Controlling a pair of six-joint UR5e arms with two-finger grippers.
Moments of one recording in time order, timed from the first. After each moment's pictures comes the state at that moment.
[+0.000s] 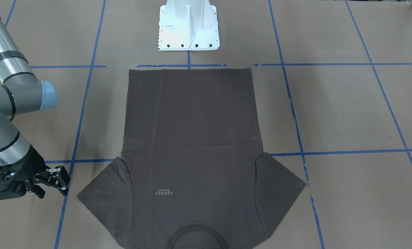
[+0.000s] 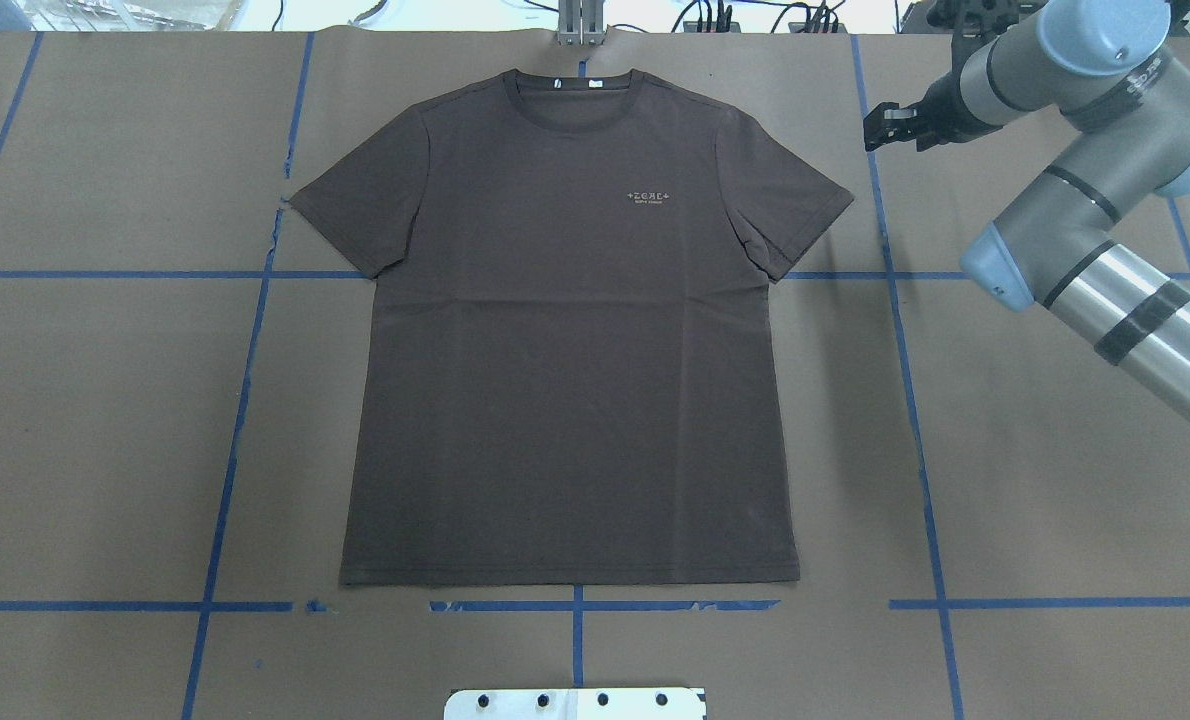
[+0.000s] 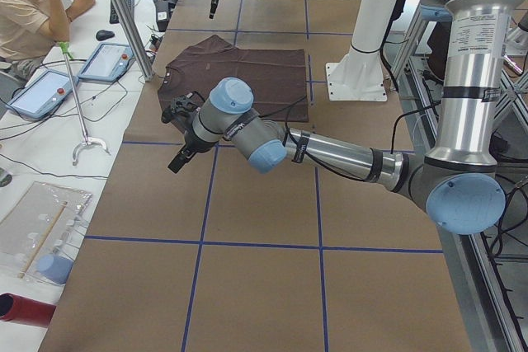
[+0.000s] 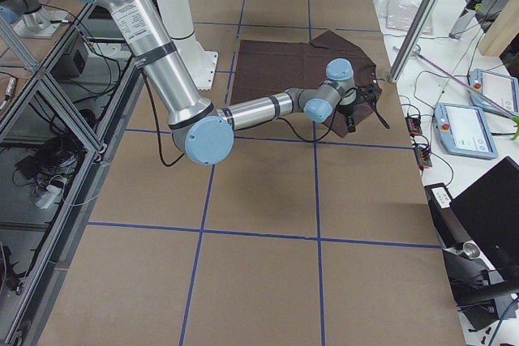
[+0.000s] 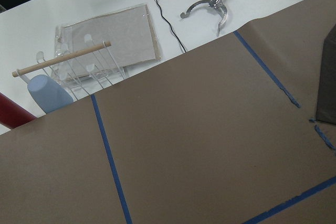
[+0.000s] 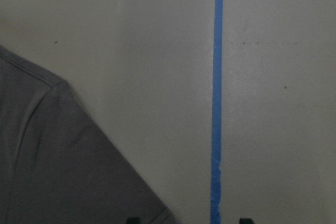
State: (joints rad) left arm -1.49 -1.60 -1.76 -2.18 -2.22 -0.17; right arm 0.99 -1.05 1.26 -0.90 1.97 0.90
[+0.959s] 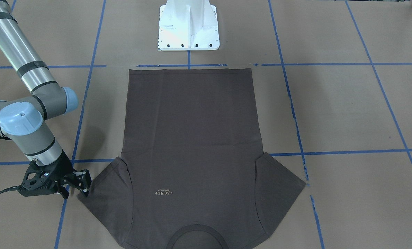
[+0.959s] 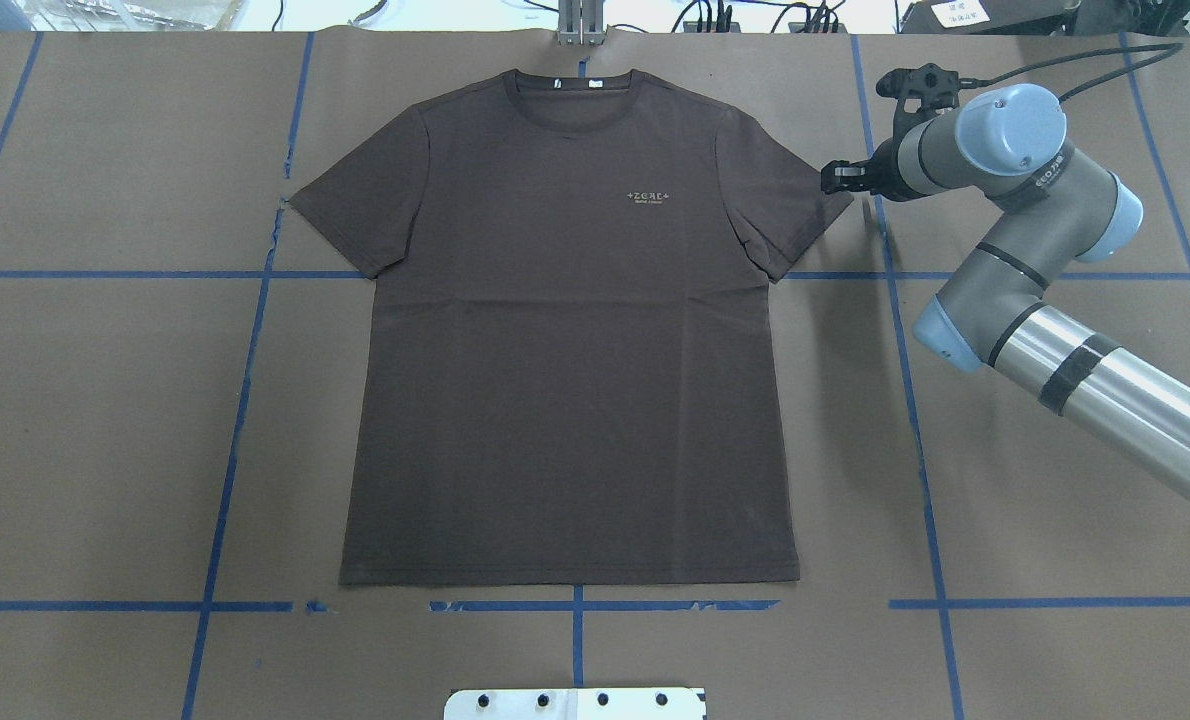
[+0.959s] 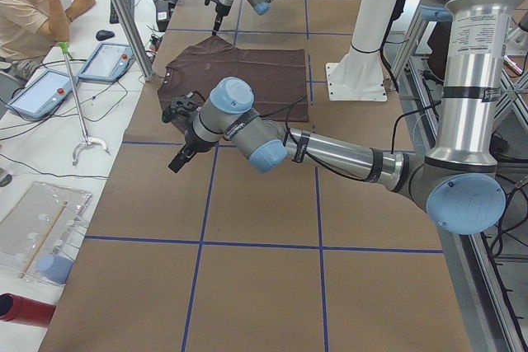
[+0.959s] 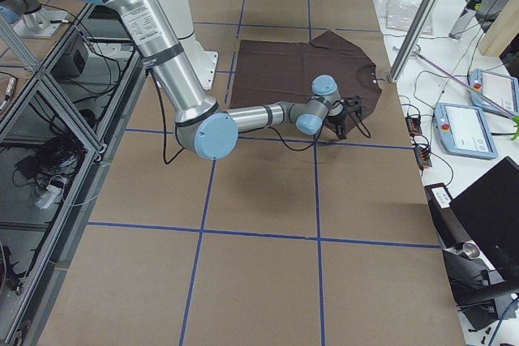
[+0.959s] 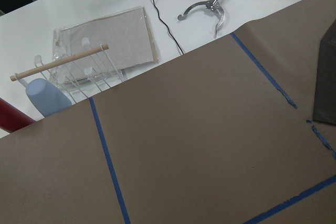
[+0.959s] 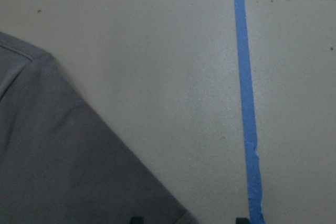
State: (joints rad) left arm -1.49 -1.60 -1.77 -2.18 -2.22 -0.17; right arm 0.89 -1.03 1.12 -0.74 1.83 0.99
